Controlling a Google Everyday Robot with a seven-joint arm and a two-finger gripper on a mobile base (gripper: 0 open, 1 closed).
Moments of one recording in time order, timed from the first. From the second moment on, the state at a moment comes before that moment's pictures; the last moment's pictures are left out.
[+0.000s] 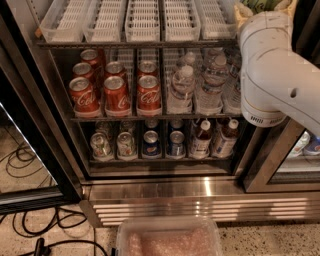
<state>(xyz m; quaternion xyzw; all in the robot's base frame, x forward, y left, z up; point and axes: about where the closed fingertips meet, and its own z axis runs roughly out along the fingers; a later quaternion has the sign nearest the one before) 0.664 -0.243 1.075 -0.03 0.63 -0.22 0.75</state>
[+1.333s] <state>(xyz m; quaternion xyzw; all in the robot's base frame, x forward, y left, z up) 0.664 -0.243 1.075 -0.03 0.63 -0.22 0.75</state>
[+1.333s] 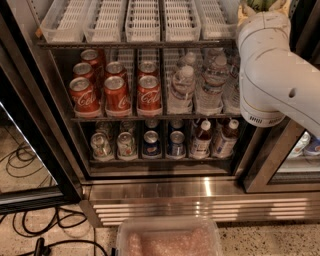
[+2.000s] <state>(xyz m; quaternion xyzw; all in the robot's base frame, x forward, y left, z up) 0.650 -0.230 1.092 -0.02 0.62 -0.19 0.76</state>
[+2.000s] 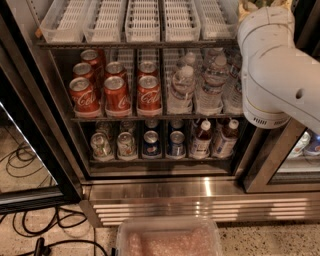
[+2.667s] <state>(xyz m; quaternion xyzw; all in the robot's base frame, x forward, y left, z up) 0.606 -0.197 1.135 0.00 0.60 -0.12 0.79</state>
